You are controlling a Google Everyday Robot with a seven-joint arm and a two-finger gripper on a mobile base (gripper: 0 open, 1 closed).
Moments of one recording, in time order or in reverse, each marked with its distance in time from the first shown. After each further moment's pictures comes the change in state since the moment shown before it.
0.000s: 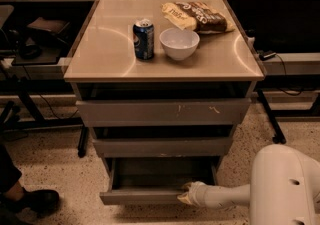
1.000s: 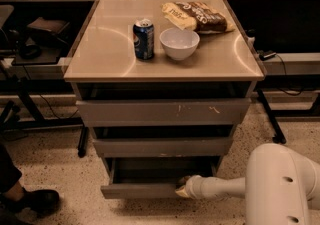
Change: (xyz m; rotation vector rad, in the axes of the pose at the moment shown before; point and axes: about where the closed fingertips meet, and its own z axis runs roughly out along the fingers) arm -0.013 -0.015 0.018 -0.035 0.011 0.019
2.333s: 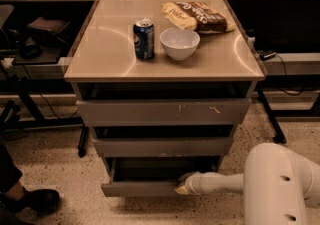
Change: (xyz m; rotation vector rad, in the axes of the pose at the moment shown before) arm -0.011 -0.016 0.007 -0.004 0.002 0.017
